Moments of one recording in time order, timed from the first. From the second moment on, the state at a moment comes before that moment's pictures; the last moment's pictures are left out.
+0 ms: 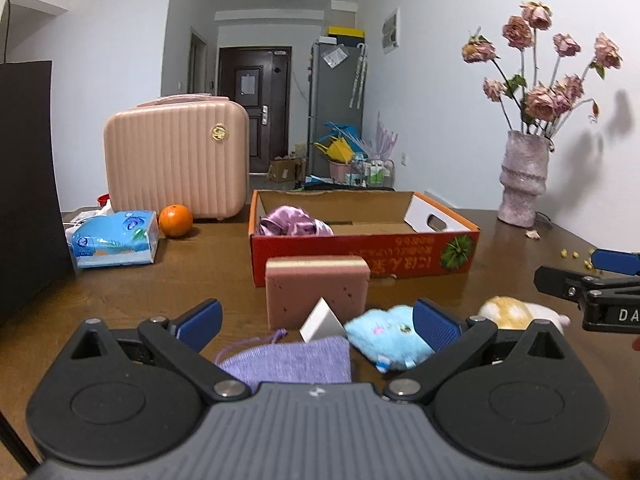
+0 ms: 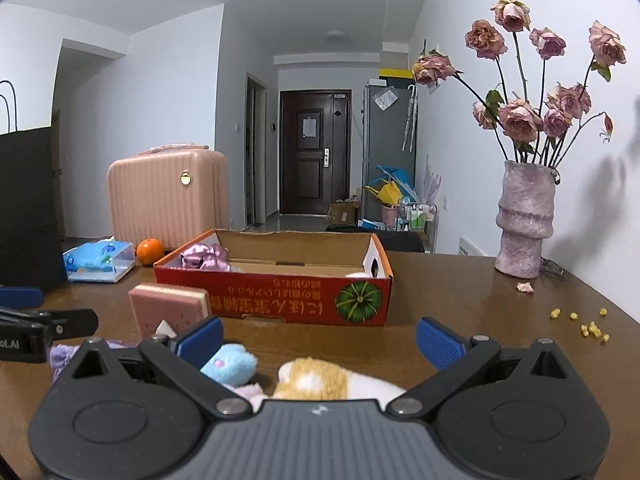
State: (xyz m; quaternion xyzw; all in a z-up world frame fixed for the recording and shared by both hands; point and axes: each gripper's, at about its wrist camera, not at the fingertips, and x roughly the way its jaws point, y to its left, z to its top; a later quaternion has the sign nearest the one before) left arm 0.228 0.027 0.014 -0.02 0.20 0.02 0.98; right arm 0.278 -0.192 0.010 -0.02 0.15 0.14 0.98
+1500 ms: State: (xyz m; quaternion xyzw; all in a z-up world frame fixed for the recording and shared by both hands) left arm 0.194 0.040 -0.008 -0.04 0.25 0.05 0.97; right arm 0.325 -0.170 -0.012 0.01 0.34 0.12 0.93
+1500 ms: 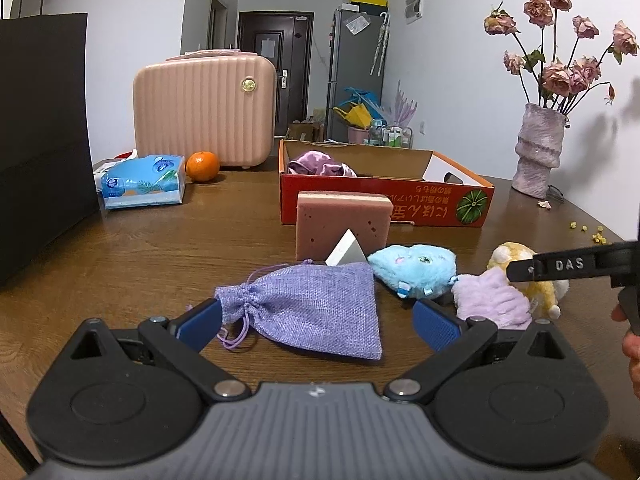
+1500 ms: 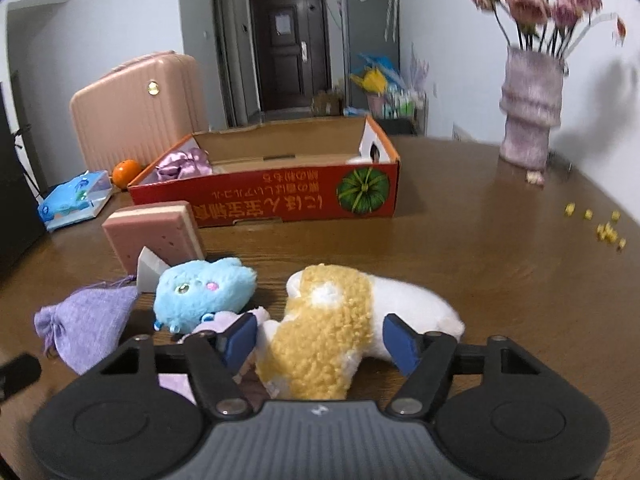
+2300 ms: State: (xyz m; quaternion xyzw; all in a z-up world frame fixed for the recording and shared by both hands) left arm 0.202 0.036 -0.011 -0.03 0.26 0.06 0.96; right arm 0.336 -0.197 -0.039 0.08 0.33 0.13 0.93
